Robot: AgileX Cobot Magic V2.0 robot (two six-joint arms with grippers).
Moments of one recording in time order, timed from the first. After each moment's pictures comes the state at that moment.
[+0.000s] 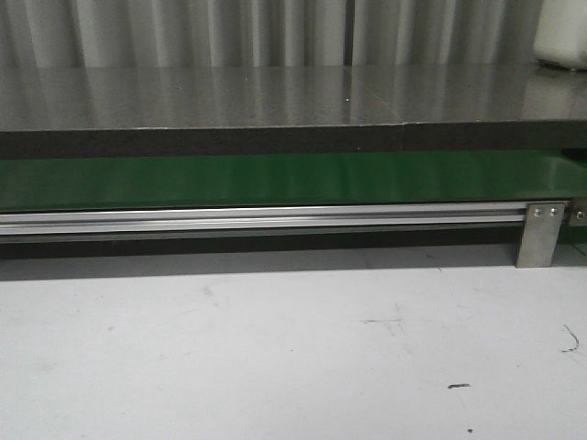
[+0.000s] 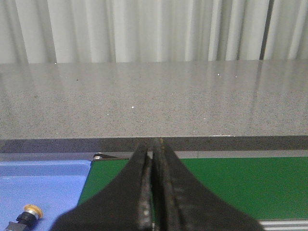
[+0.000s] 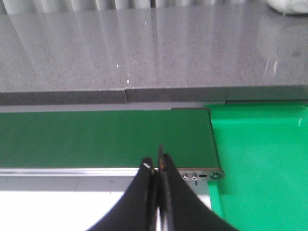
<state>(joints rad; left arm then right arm) 0.03 0.37 -0.50 0.03 0.27 0.00 0.04 0.48 -0.56 0.13 0.38 -0.02</state>
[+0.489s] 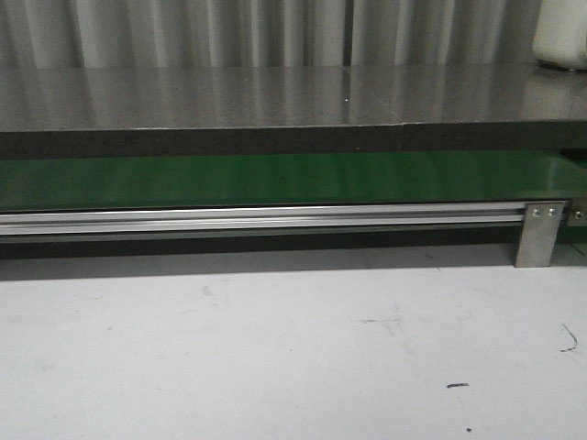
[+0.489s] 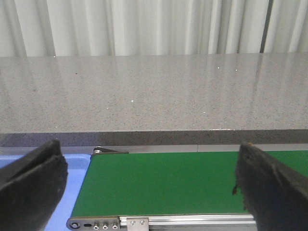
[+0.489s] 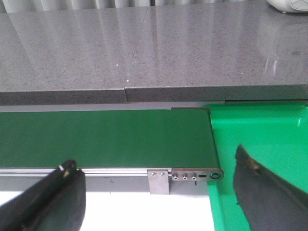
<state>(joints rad) 0.03 0.38 -0.51 0.03 0.30 0.00 0.04 0.48 -0.57 0.13 0.38 -0.02</state>
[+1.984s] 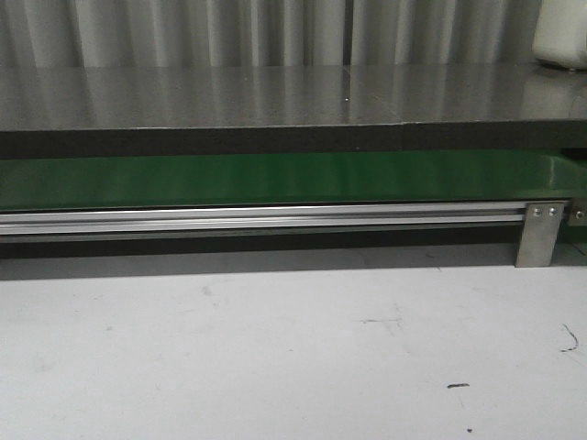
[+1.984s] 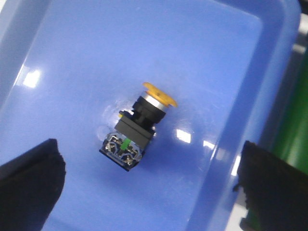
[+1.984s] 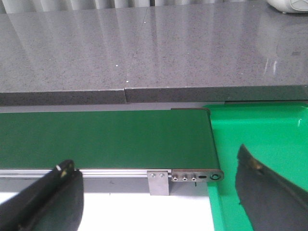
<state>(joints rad) 0.56 1.87 -1.48 -0.03 0.81 0.15 0.04 0.48 -0.57 0.13 0.38 -0.02</state>
